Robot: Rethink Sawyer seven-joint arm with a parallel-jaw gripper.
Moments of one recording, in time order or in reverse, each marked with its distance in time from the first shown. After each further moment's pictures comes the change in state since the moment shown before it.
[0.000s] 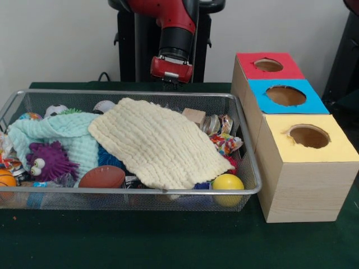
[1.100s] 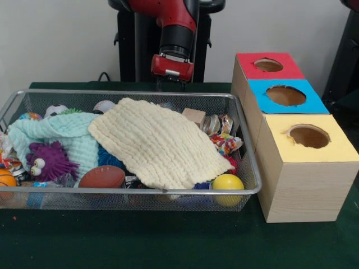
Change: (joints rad) arm -0.001 0.004 0.001 0.004 0.001 -0.056 0.000
